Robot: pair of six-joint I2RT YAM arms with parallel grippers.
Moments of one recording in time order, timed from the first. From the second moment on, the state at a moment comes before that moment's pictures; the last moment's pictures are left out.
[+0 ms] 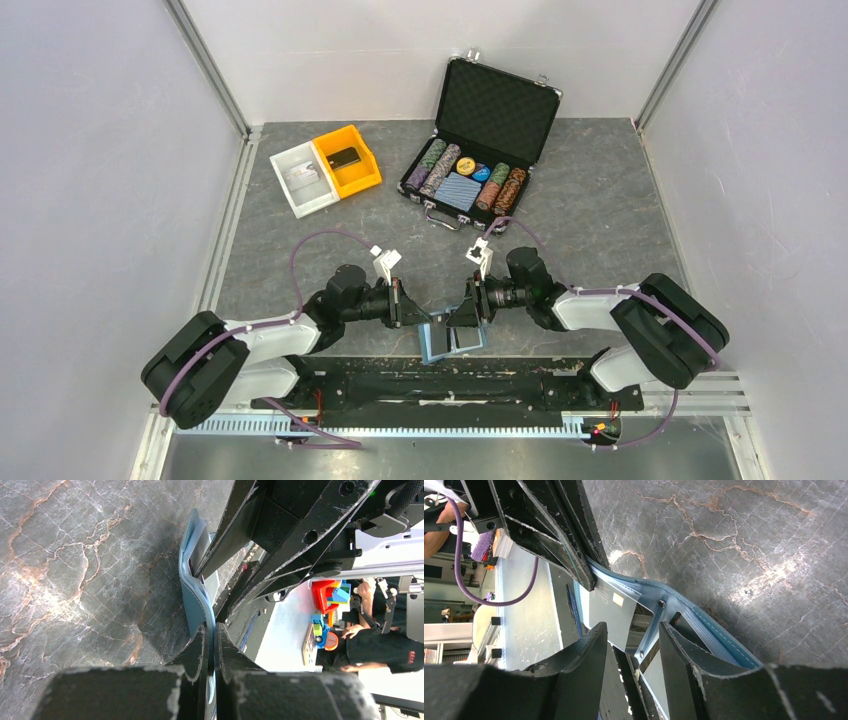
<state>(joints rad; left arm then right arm) -0.70 1.19 0.21 0.58 0.56 -0.82 0.66 1.44 0.36 0.57 -0.79 0.48</state>
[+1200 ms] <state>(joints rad) -0.70 1.14 0.21 0.62 0.59 -0.82 0.64 1.46 0.34 0.74 -0.84 0.51</state>
